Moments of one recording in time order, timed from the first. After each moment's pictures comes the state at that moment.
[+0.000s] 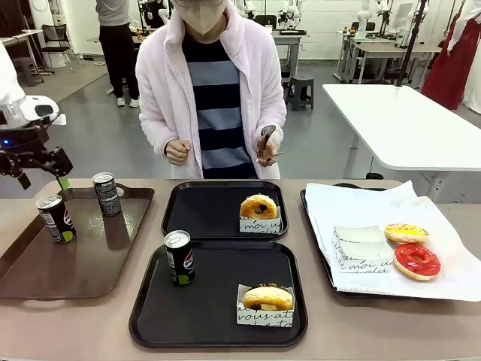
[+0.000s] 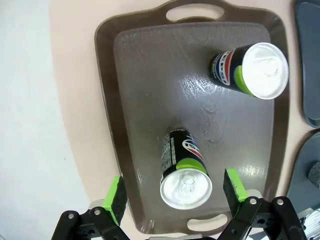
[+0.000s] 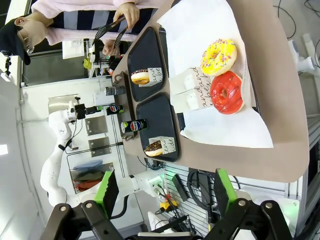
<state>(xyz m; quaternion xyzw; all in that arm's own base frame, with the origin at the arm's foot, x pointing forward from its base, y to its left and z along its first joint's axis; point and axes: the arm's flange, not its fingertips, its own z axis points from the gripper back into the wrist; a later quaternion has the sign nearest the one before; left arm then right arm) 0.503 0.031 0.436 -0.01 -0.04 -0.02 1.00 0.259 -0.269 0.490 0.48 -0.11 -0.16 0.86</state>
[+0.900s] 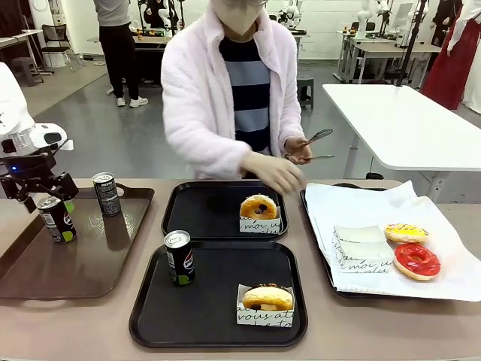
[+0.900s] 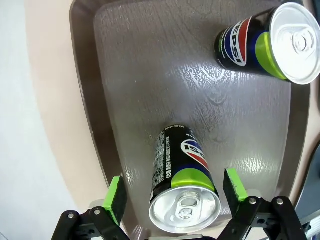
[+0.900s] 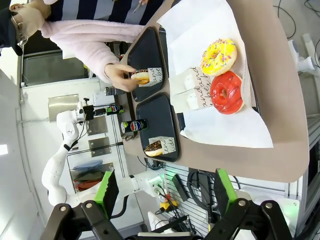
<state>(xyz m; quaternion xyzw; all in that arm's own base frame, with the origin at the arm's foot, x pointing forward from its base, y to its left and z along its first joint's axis) 0.488 0.025 0.389 -0.01 -0.03 -0.02 1.00 0.259 -0.269 0.490 0.48 -0.11 -0.16 0.86</state>
